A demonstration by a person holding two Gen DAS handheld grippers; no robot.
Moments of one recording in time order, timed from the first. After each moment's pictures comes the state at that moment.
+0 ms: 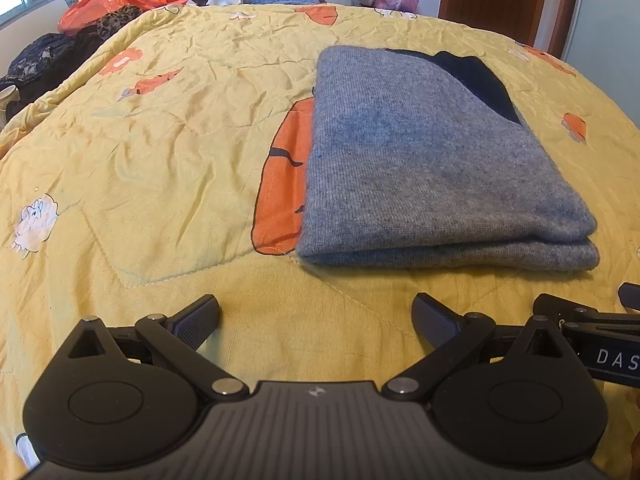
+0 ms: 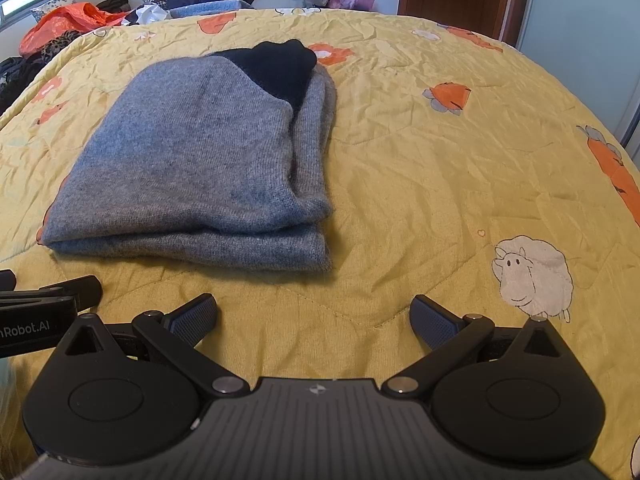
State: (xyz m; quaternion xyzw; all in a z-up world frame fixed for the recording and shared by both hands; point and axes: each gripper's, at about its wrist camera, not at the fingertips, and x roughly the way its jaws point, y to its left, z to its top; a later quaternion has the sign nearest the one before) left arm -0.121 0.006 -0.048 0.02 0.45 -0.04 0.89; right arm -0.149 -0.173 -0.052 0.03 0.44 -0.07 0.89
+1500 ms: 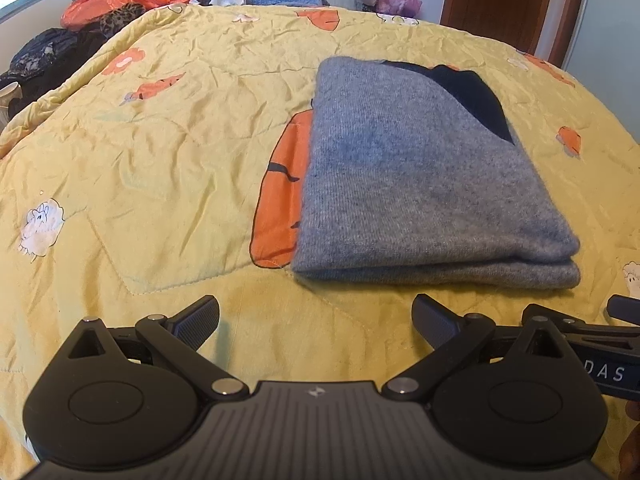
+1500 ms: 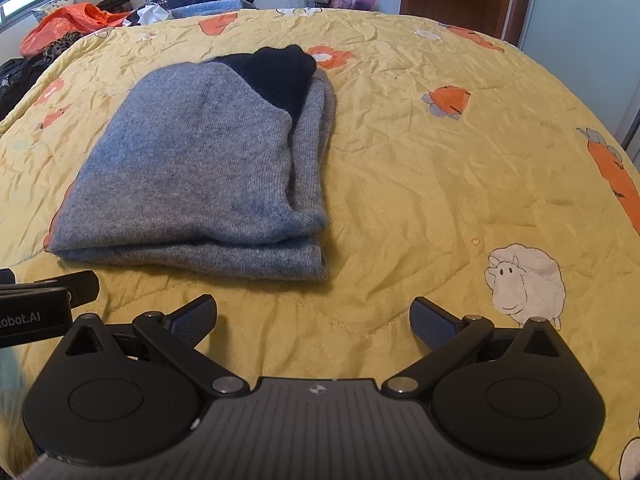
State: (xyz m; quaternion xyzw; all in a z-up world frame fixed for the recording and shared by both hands) left arm -0.119 0.003 -0.030 0.01 0.45 -0.04 0.89; right arm -0.147 -0.177 -0.040 0.03 0.44 -0.07 0.89
